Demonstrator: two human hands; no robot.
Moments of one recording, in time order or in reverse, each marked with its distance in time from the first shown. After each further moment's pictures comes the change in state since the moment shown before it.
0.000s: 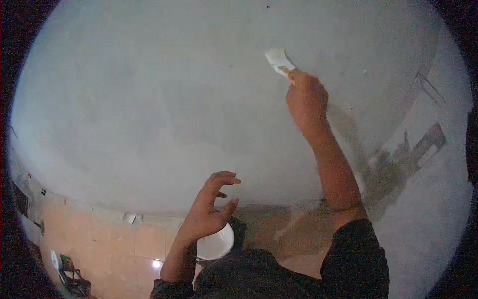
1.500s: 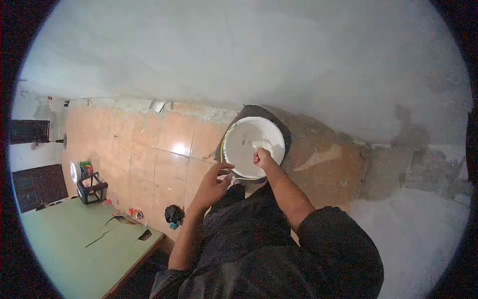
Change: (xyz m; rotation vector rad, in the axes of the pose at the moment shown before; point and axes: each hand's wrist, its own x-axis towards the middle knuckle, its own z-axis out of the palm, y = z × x) left_hand -0.218 -0.171 -0.005 -0.132 0.180 -0.922; right_hand -0.594 -0.179 0.239 1.113 -1.340 2.197
